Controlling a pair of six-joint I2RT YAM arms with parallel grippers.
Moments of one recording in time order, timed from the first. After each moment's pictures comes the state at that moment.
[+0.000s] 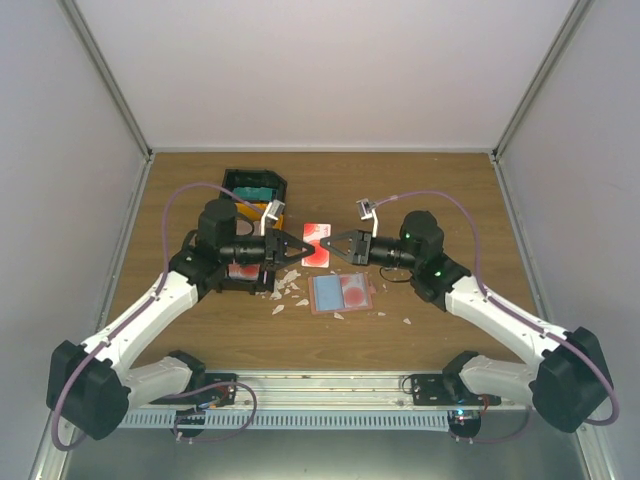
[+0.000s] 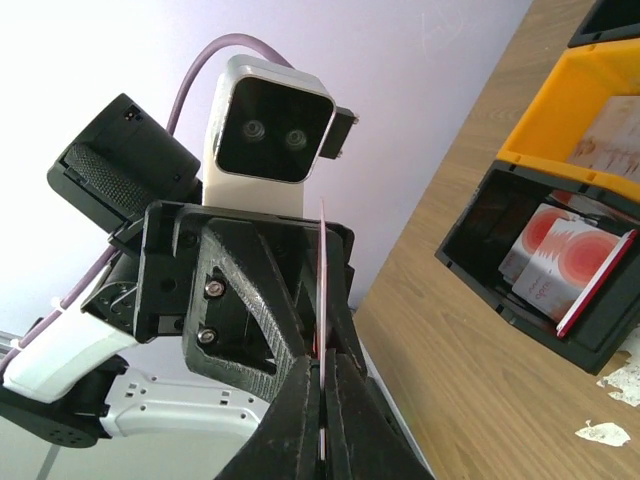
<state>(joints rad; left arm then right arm) -0.45 1.11 0.82 -0.05 0.95 -0.99 0.62 1.15 0.74 0.30 -0.72 0.95</state>
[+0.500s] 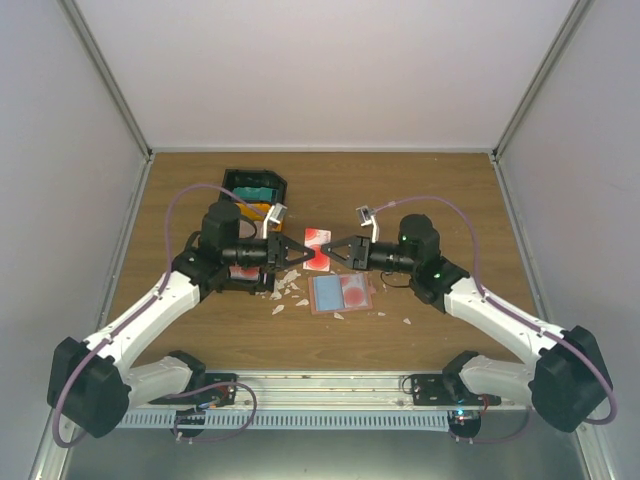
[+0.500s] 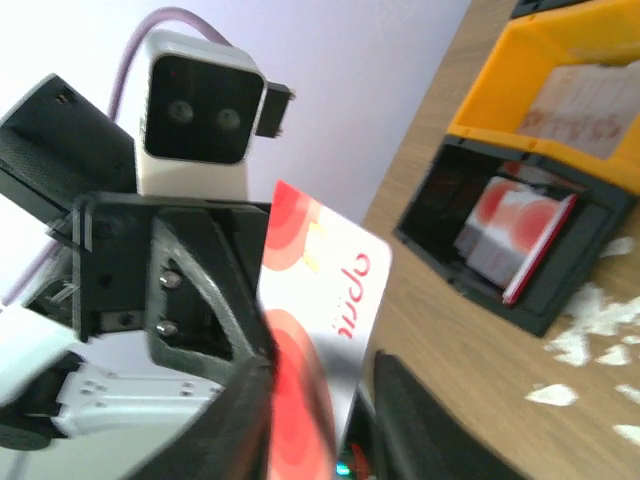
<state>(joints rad) -0.45 1.12 0.81 -0.07 0.94 -0.93 0.62 1.15 0.71 0.27 -0.71 0.93</state>
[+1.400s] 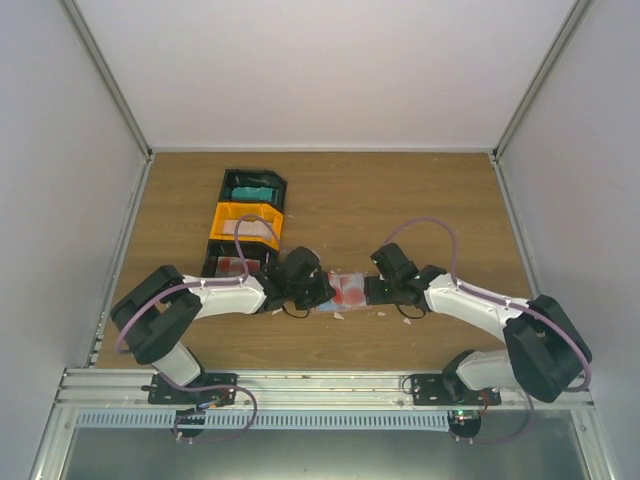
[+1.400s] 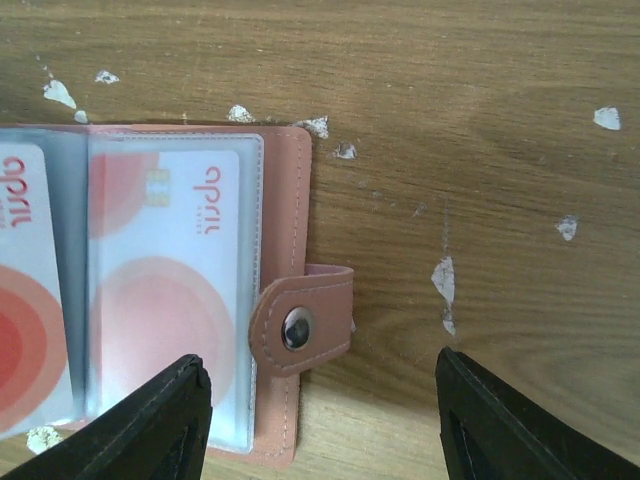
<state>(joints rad) -0.84 1.59 0.73 0.06 0.23 -1.12 0.65 1.32 0.64 -0.43 0.06 0.51</state>
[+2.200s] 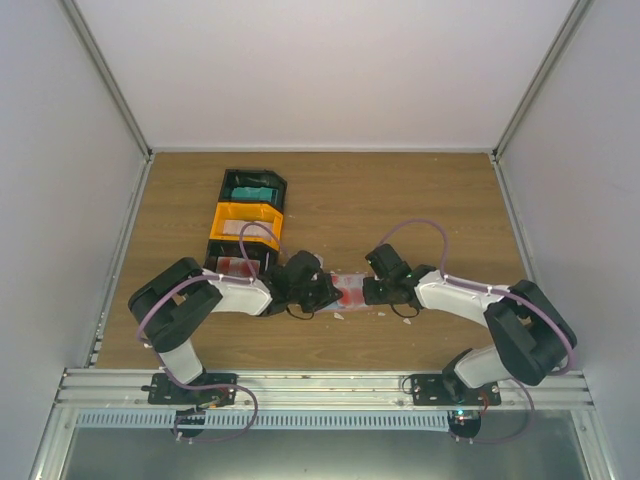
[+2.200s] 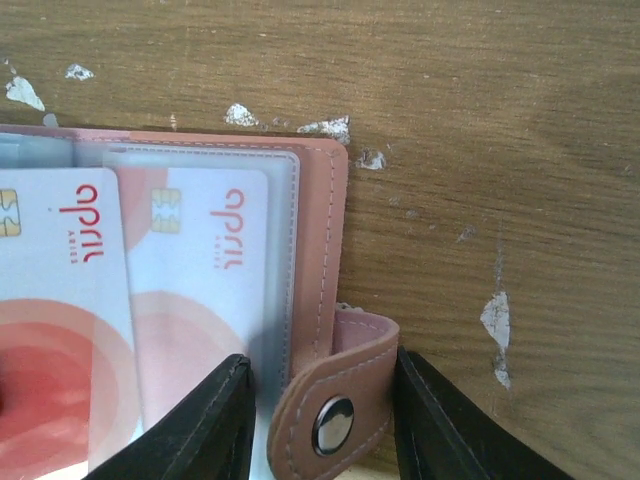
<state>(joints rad) -0.84 1.71 0.71 0.26 0.27 -1.21 0.65 1.44 0.64 -0.33 0.03 0.53</state>
